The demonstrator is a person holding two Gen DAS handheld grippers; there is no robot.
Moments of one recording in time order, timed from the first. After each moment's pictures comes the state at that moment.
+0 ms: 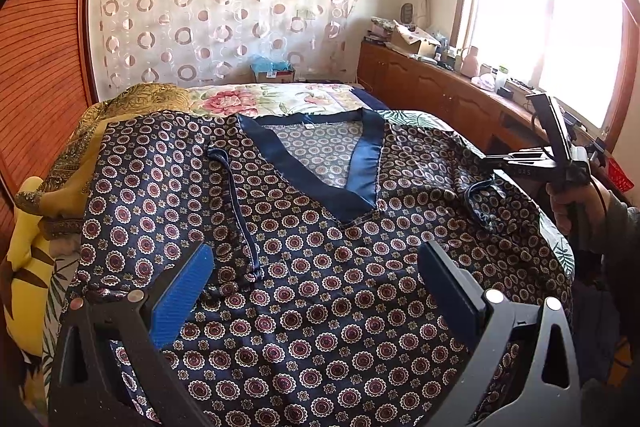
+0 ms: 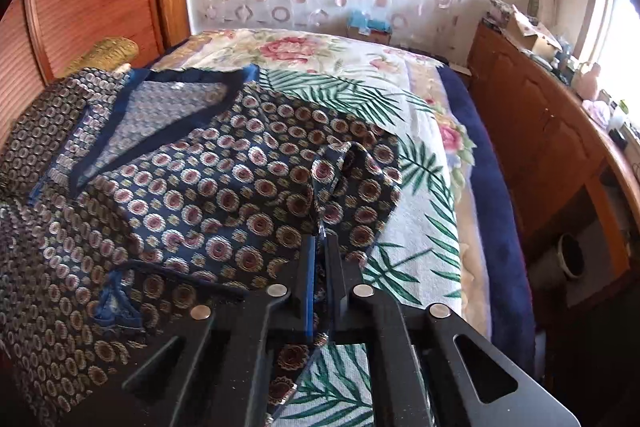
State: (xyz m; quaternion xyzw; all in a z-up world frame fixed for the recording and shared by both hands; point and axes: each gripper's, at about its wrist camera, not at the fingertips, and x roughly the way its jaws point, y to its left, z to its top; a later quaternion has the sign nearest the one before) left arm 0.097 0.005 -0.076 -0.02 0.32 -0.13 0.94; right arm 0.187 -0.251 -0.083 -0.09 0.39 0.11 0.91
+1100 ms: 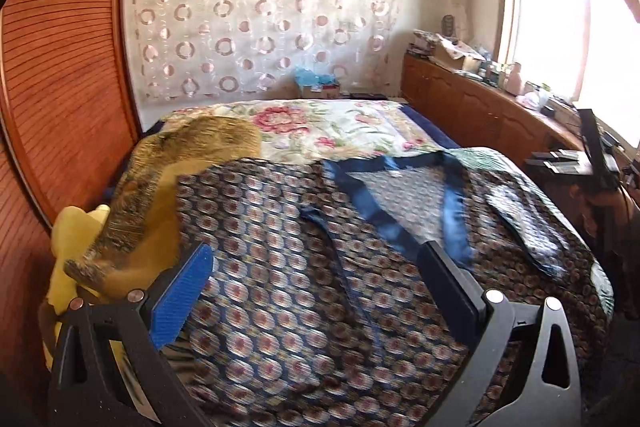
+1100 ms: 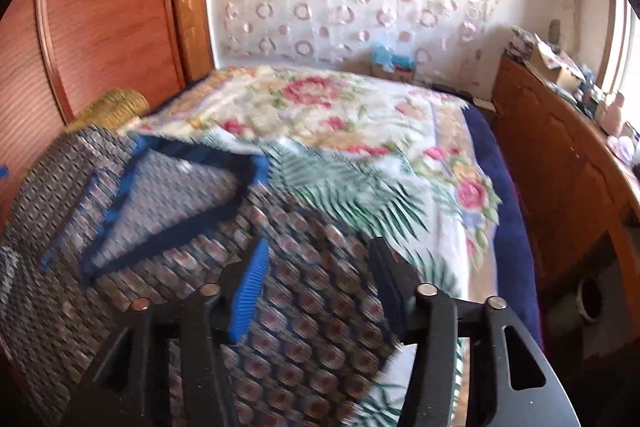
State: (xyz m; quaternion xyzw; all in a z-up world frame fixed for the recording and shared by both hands) left arm 0.167 0.079 -0.050 -0.01 0.30 -0.05 0.95; right arm 0.256 -0.233 -0.076 -0.08 0.35 0.15 0.92
